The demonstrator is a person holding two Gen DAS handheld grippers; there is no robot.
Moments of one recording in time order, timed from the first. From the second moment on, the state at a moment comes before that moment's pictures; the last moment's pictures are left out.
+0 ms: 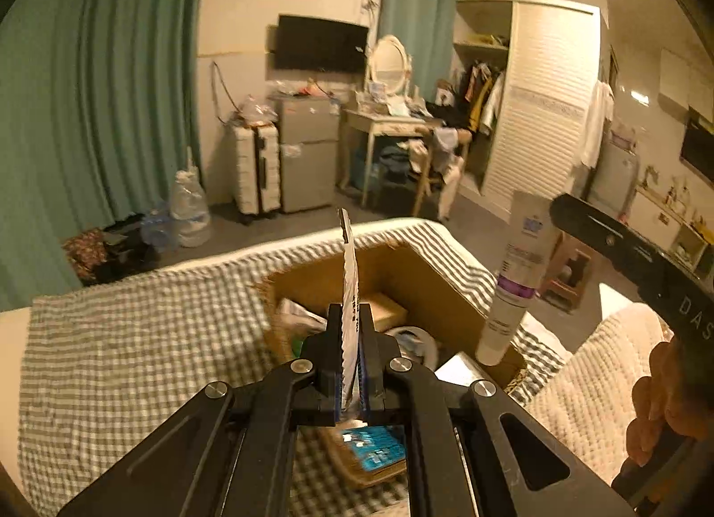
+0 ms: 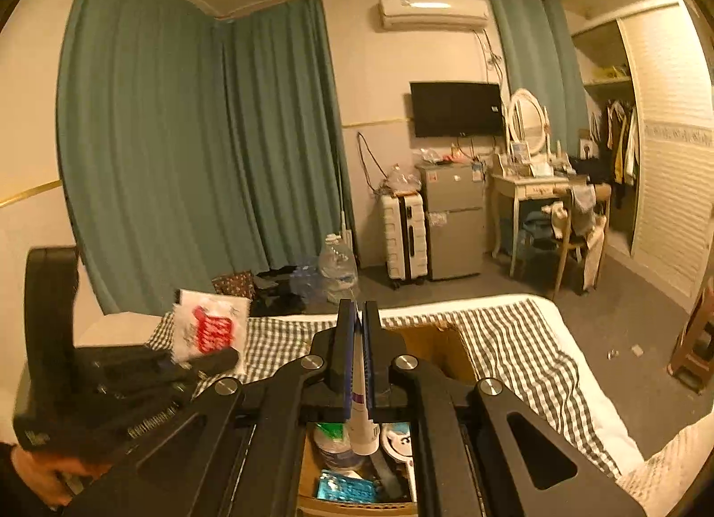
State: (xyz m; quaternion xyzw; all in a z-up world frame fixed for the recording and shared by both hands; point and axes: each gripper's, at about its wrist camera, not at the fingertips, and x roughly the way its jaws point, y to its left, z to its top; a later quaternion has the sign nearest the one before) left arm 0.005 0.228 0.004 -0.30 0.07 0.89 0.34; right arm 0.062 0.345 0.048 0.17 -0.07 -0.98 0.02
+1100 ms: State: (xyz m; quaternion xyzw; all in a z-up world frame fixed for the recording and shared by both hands) left arm -0.030 0.139 0.016 -0.28 0.01 0.92 0.27; right arm 0.051 0.332 0.033 0.15 -0.09 -0.98 0.01
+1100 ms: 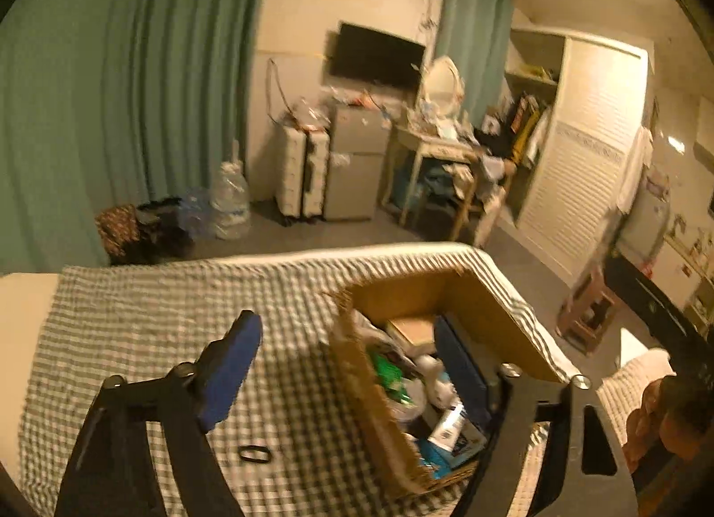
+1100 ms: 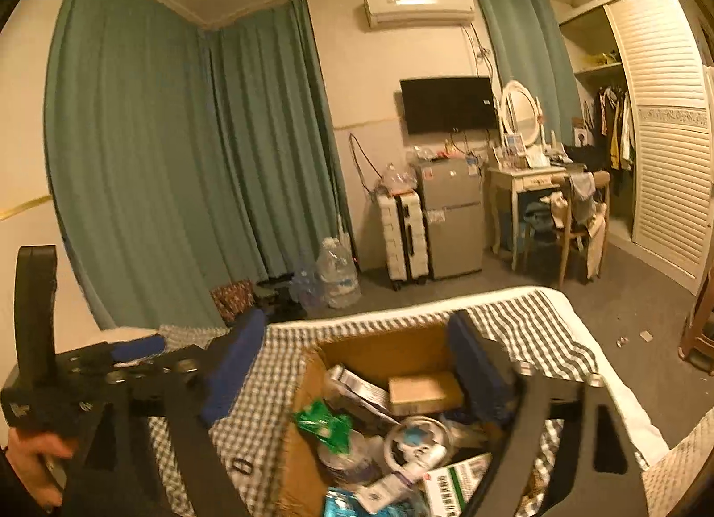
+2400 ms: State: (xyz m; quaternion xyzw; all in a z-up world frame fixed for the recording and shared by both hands) left arm -0.099 0.008 -0.155 -0.51 0.17 0.81 0.21; right arm -0.047 0.125 -0.114 0.34 0.09 -0.93 0.13
